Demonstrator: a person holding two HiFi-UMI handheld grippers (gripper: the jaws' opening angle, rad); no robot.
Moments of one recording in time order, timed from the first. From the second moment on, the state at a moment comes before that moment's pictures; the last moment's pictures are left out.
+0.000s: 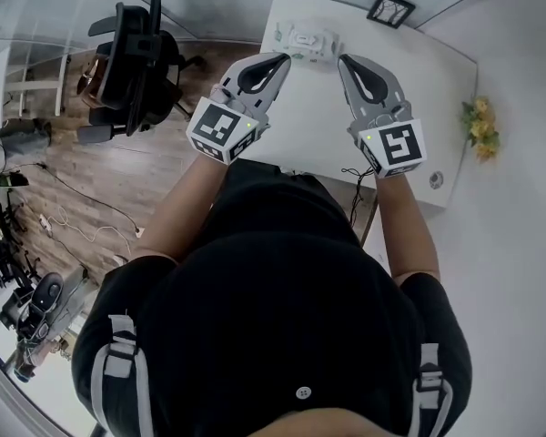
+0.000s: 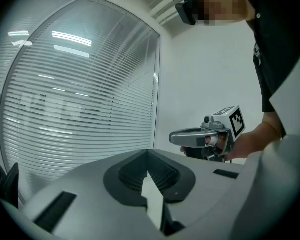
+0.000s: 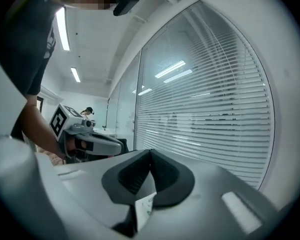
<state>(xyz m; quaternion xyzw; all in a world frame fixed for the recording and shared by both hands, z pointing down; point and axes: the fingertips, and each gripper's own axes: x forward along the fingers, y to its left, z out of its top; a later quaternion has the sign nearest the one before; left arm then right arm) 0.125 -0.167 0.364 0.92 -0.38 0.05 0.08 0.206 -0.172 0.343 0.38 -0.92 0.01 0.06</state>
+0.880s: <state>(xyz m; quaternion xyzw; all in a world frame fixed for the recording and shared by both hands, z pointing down) 0.132 -0.129 0.355 0.93 -0.35 0.04 0.06 0.206 -0.118 0.338 0.37 -0.93 0.01 0.02</state>
